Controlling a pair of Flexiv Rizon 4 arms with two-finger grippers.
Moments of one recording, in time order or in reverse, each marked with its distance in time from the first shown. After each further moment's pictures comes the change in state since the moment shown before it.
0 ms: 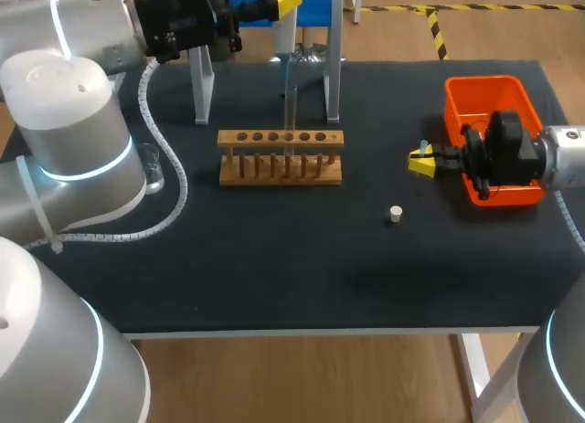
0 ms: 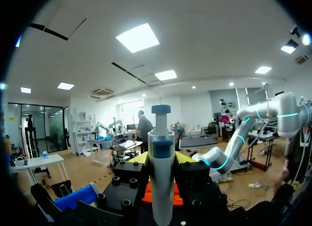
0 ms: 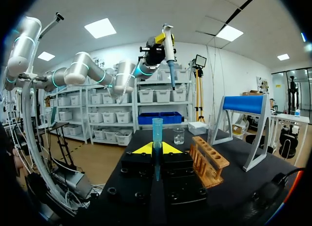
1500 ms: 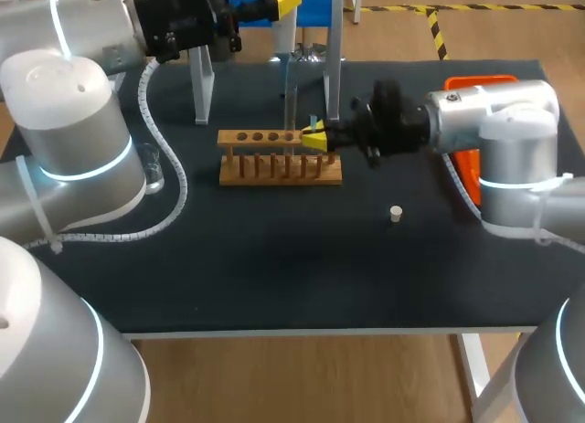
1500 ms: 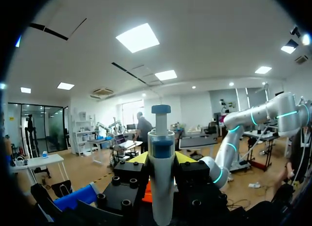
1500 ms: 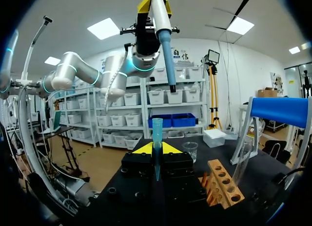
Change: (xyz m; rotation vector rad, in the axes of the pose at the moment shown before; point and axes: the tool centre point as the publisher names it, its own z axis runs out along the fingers) left arm 0.000 0.000 0.000 -0.001 0.000 0.000; right arm -0.031 0.027 0.162 0.000 0.133 0.023
